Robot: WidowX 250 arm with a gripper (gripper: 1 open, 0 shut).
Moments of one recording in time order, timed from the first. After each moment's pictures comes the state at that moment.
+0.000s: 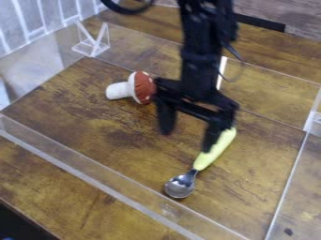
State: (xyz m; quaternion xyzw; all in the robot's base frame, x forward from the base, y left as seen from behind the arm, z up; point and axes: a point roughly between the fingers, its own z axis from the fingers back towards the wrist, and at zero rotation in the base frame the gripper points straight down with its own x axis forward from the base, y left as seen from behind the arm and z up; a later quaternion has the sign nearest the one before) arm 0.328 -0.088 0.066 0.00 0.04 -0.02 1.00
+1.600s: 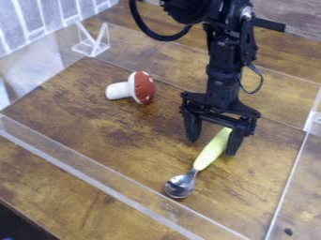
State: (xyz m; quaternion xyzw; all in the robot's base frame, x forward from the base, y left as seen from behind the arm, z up) arm 0.372 -0.093 0.035 -0.02 0.04 0.01 1.00
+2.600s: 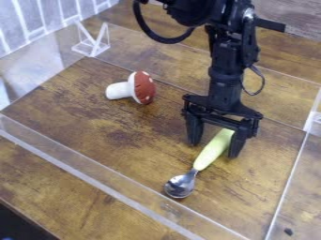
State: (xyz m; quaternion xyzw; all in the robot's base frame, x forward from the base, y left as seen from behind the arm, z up) arm 0.372 -0.095 0.033 -0.03 0.05 0.02 1.00
